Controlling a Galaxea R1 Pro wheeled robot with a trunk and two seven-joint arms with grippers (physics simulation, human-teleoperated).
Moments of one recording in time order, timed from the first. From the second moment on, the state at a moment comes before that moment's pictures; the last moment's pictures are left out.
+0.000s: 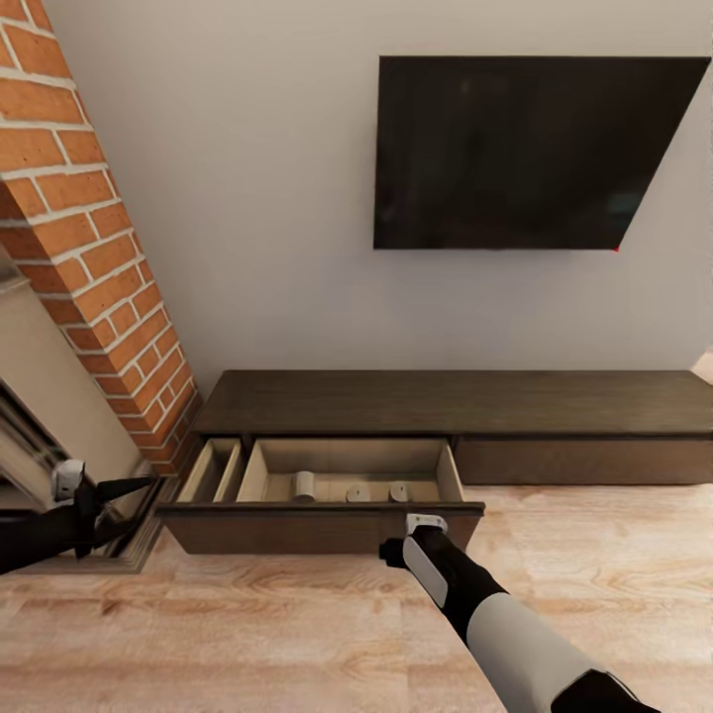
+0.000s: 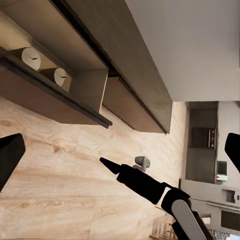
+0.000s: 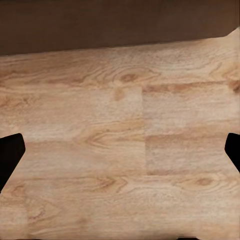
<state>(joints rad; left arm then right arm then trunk) -0.25 0.67 0.16 -1.37 1.75 1.04 -0.02 -0.74 0.16 0.38 -0.50 -0.55 0.52 -0.38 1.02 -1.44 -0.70</state>
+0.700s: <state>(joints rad) -0.25 0.46 0.09 -1.36 1.45 1.02 0.18 -0.73 0.16 0.37 -0.50 -0.56 0.45 -0.32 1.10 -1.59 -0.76</state>
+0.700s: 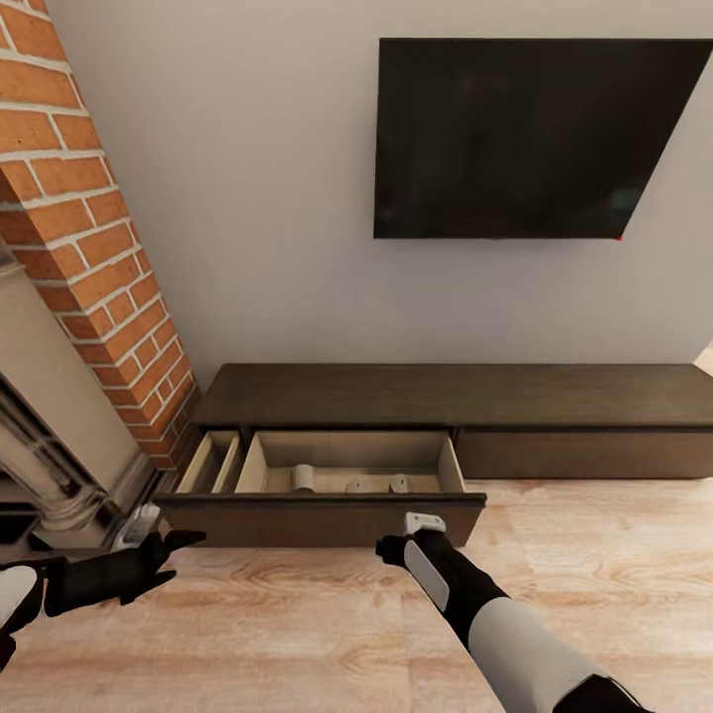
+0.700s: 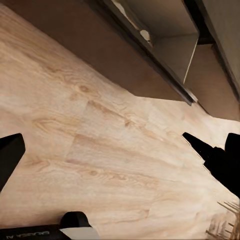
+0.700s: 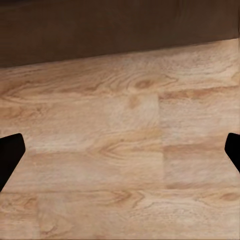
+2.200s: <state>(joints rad) -0.25 0.17 -0.13 -1.06 0.54 0.21 0.20 -0.61 0.15 0.41 -0.34 -0.38 -0.22 -0.30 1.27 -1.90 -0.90</state>
